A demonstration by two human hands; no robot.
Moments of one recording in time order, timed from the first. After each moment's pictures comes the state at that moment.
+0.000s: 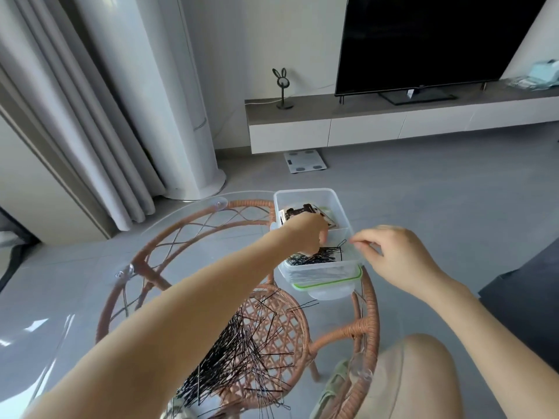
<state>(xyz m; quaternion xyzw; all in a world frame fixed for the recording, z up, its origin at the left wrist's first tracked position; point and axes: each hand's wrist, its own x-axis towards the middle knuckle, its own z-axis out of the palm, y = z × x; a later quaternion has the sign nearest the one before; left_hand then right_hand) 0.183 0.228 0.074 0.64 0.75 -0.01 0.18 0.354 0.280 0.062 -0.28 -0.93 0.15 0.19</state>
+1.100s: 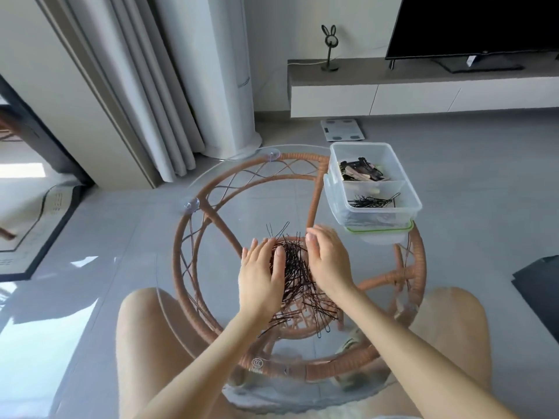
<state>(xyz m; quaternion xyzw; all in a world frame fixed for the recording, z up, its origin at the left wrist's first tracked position) 0.191 0.004 -0.040 0.30 0.87 0.38 0.09 0.256 0.117 -0.037 -0.33 -0.86 0.34 0.21</state>
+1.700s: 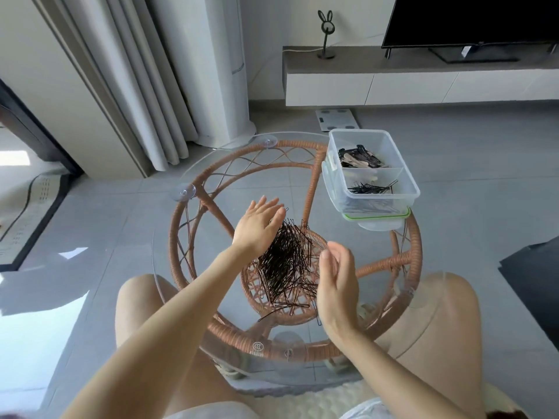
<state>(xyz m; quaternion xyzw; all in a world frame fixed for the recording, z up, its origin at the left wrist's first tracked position) 0.119 0.037 -0.041 0.46 0.84 0.26 0.15 0.297 0.055 -0.047 -0.43 -0.69 0.46 0.36</state>
